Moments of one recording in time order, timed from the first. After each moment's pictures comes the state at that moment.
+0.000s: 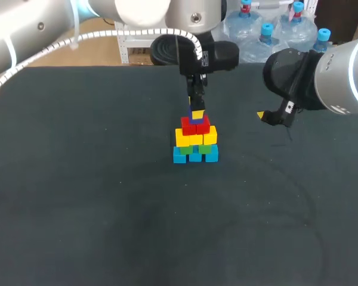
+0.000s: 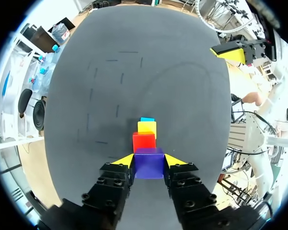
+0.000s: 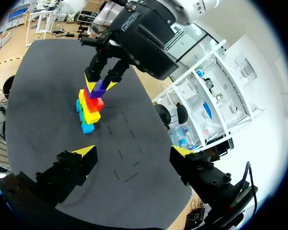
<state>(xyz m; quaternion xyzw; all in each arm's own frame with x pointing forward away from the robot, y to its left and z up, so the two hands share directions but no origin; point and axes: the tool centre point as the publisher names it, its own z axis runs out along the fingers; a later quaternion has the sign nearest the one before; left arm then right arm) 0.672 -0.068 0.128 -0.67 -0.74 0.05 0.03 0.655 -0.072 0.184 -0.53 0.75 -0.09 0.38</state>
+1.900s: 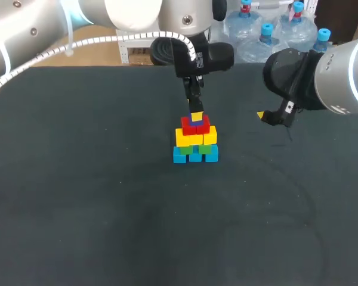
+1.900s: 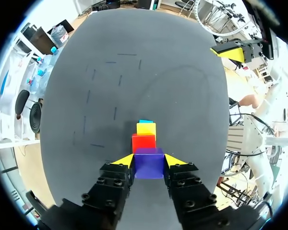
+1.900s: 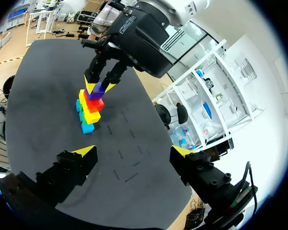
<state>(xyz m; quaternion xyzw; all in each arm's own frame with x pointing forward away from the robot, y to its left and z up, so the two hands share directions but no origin) 0.672 -0.067 0.121 -0.67 -0.74 0.08 0.02 0.655 -0.072 0.184 -0.53 0.75 -0.09 0.38</state>
